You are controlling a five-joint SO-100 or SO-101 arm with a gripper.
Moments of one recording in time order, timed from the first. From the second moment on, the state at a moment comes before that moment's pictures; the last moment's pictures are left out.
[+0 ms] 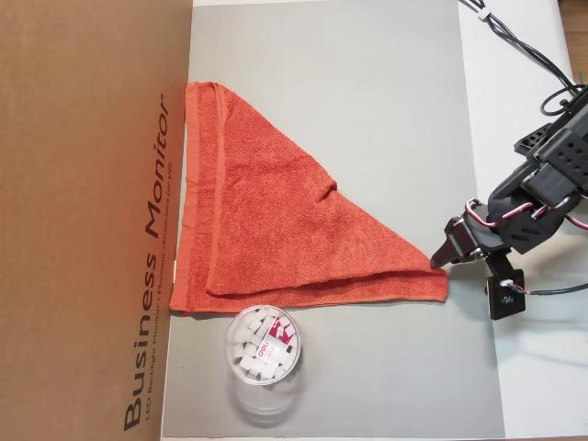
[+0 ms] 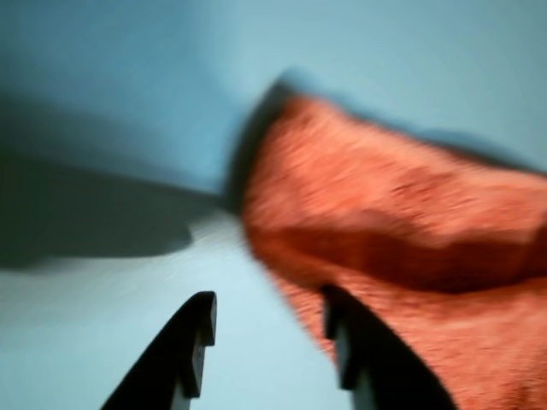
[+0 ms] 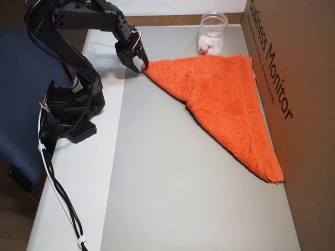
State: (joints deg) arm -43.4 117.8 142.4 41.0 22.6
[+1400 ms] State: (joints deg) arm -42.5 99.6 129.2 38.6 25.3
